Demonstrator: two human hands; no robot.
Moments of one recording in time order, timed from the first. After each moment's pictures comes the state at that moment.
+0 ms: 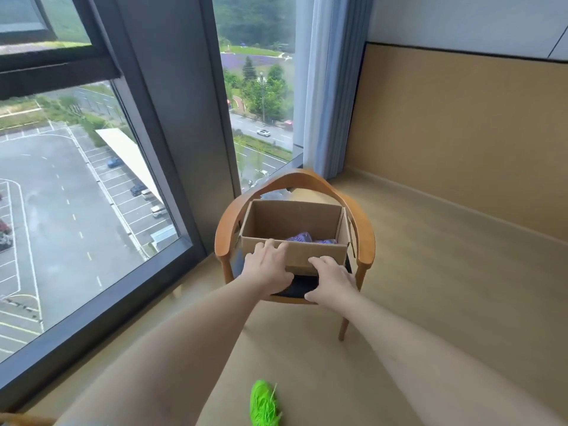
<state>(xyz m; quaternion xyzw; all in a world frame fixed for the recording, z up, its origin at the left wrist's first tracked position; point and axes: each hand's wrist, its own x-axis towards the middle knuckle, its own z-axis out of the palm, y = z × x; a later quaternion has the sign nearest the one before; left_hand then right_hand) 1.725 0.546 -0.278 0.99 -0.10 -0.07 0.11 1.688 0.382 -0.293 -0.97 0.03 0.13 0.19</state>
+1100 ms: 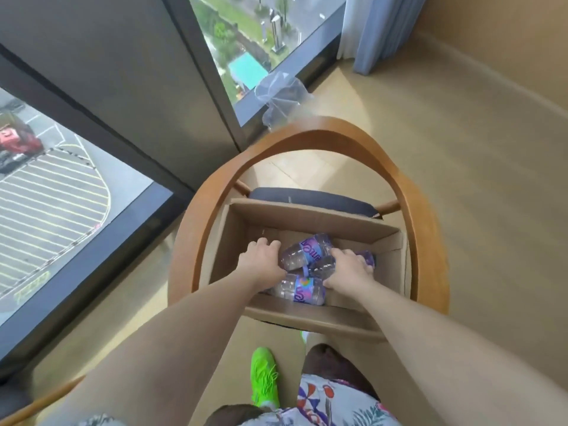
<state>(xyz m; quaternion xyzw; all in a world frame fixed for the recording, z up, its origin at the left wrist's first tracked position) 2.116 0.526 -0.474 0.92 0.01 -0.39 0.09 2.103 0.320 -0.494 -0.90 0.08 0.41 0.14</state>
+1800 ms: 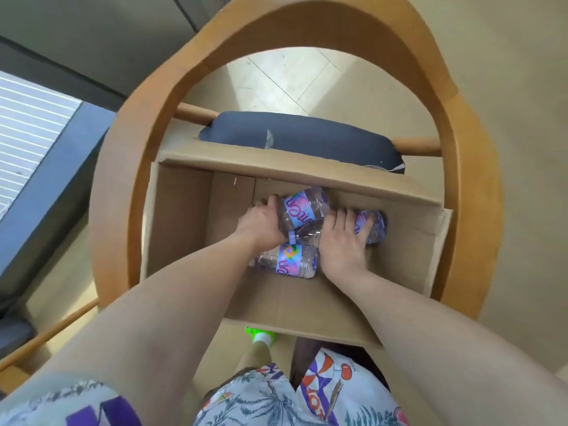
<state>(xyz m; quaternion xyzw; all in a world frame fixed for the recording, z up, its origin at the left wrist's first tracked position) 2.149 0.492 -0.632 0.86 0.05 -0.48 0.15 2.091 0.316 -0.630 -0.94 -0.03 0.34 -0.07</state>
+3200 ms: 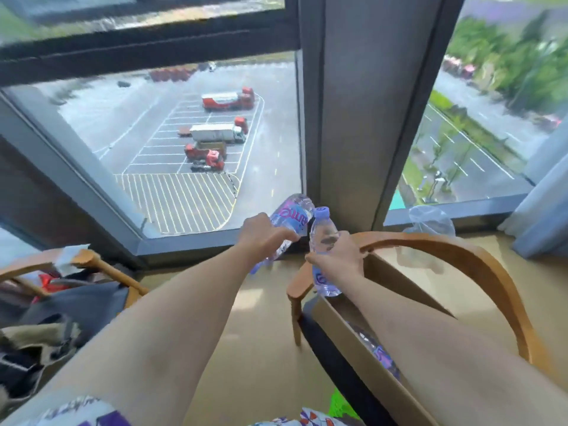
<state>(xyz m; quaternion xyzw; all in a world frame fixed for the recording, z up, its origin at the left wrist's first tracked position) 1.942 0.697 -0.241 0.82 0.45 0.04 0.35 2.049 0.547 -0.311 -0.87 -0.19 0.20 0.40</state>
